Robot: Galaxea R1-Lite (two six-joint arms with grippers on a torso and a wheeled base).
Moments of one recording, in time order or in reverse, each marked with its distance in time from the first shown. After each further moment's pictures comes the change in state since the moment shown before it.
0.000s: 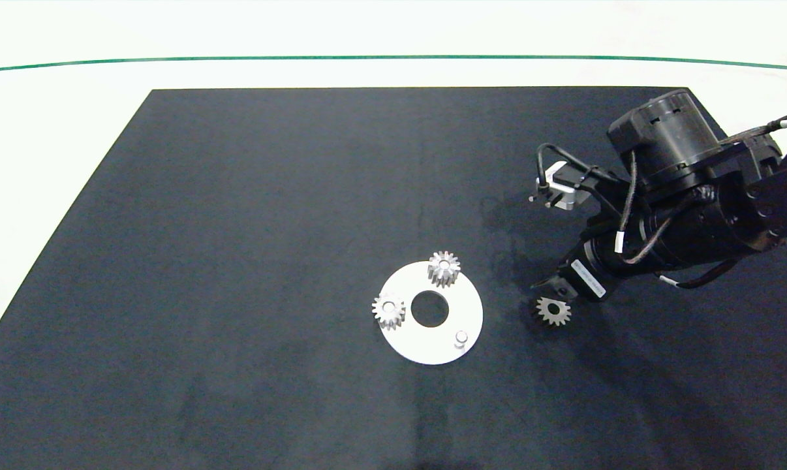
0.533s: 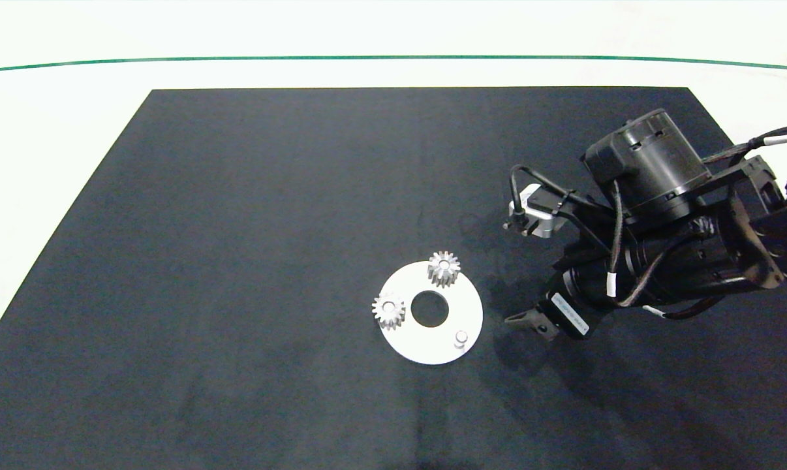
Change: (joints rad) left arm 0.000 -0.008 0.001 0.003 0.000 0.000; right arm 0.131 -0.027 0.071 -0.002 0.026 0.061
